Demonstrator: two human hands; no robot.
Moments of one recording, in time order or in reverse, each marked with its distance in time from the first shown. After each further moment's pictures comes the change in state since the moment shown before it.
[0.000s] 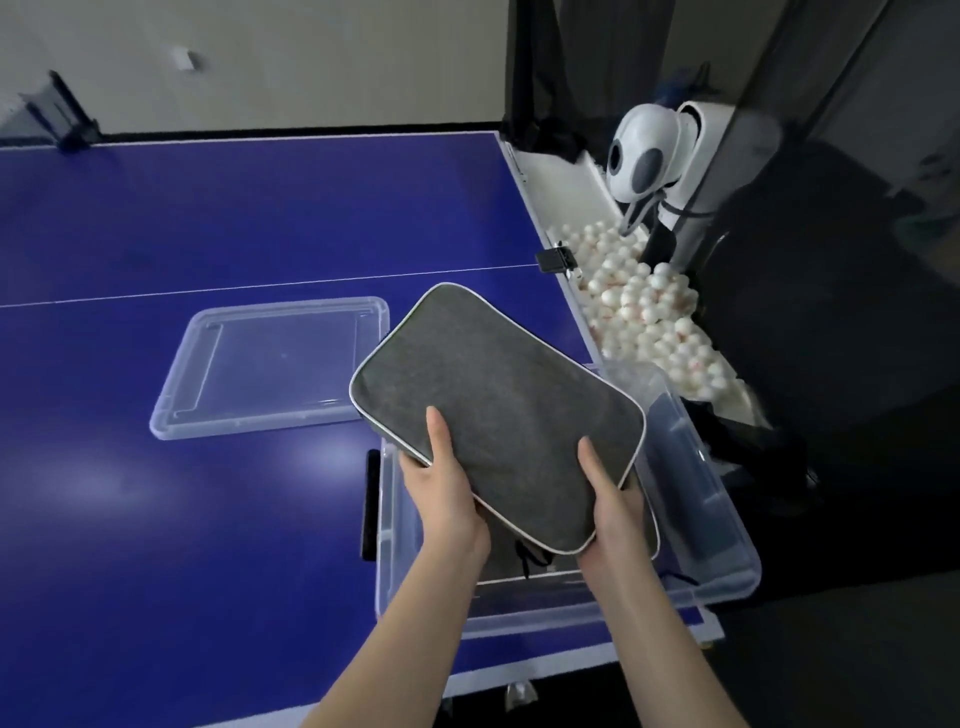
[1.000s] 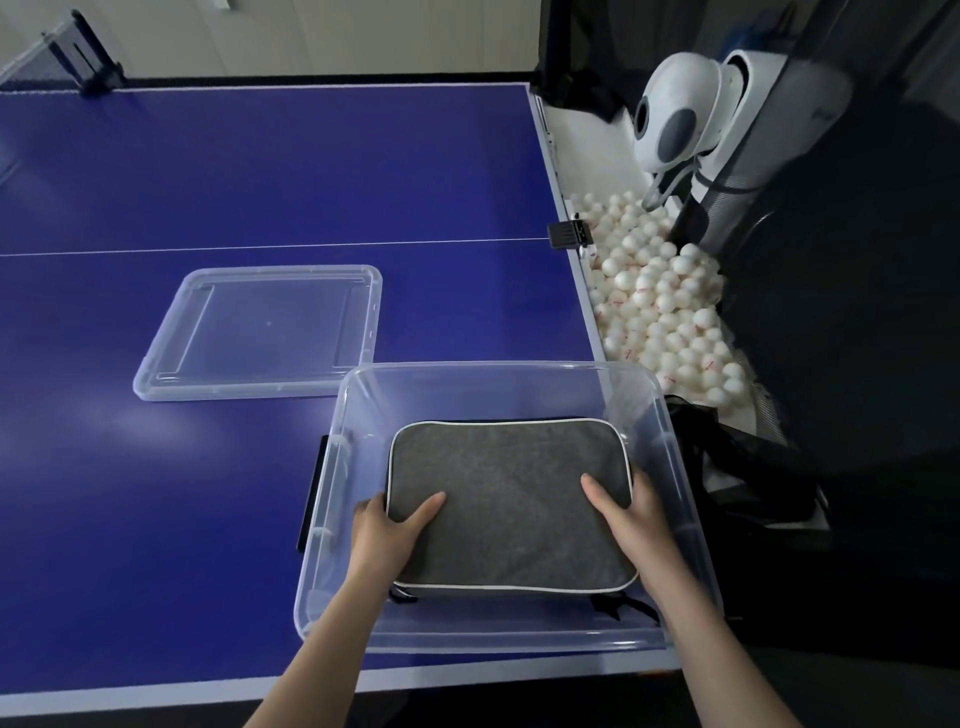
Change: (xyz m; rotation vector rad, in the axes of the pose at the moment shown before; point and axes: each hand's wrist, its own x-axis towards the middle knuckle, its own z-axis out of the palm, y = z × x) left_hand 0.049 -0.057 -0.062 1.110 0.032 0.030; right_hand 0.115 -0.028 -0.097 -0.811 -0.268 -0.265
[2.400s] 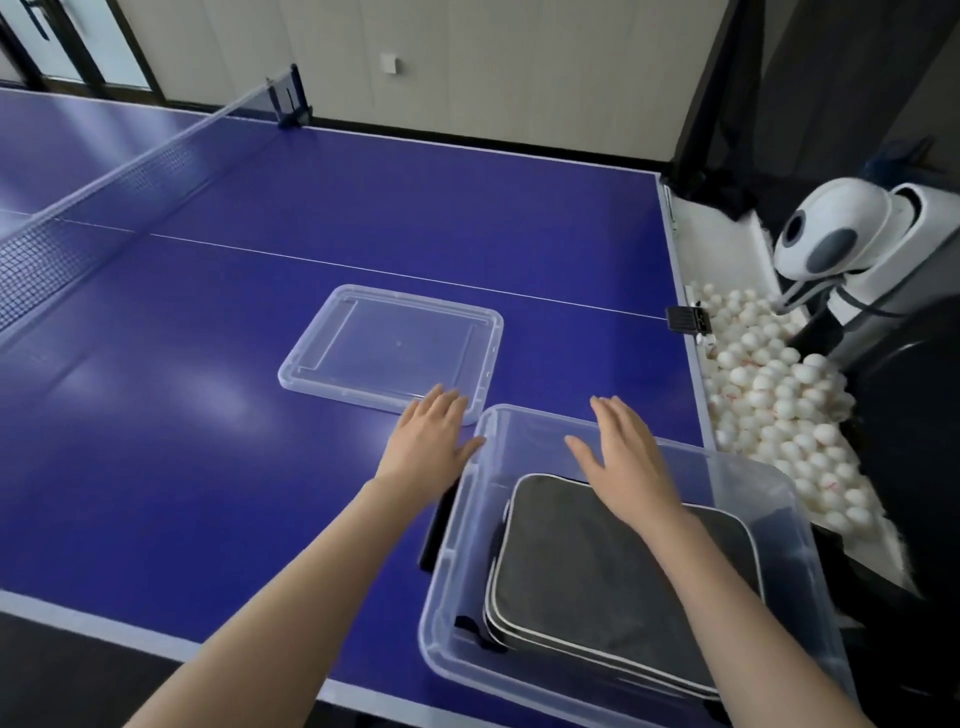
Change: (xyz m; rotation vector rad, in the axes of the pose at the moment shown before) left_hand 0.050 0.068 -0.125 0.825 0.235 0.708; right_hand 0.045 -0.127 0.128 -0.983 -0.217 -0.549
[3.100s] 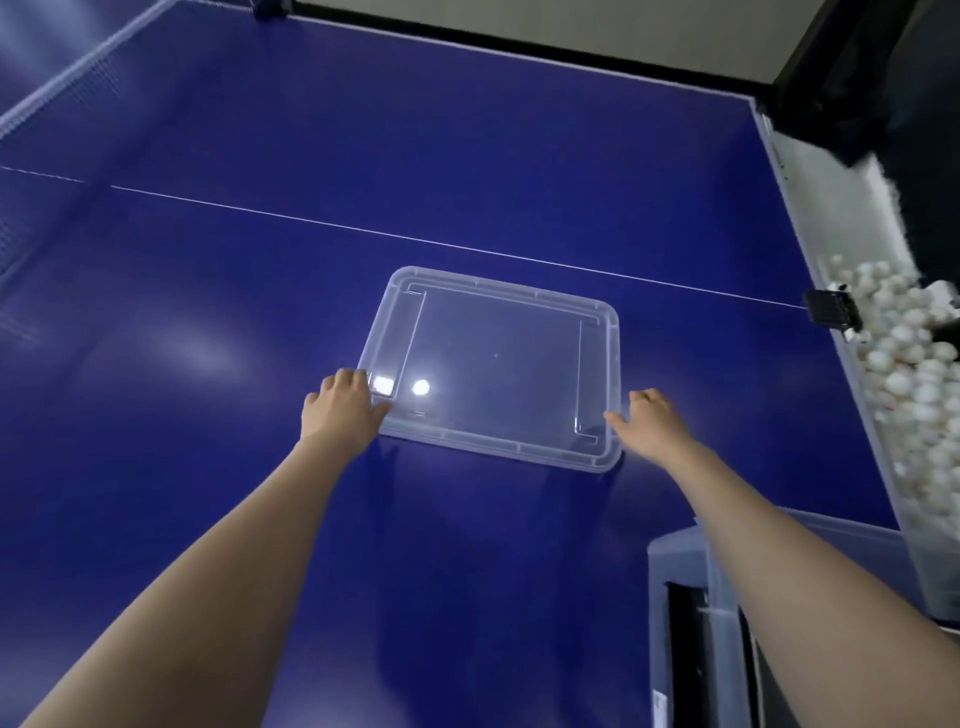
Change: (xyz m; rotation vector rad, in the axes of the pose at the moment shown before) left_hand 0.119 -0.339 0.023 0.039 -0.275 -0.384; right_hand 0.222 -0.114 0.137 -0.196 -0.358 0.383
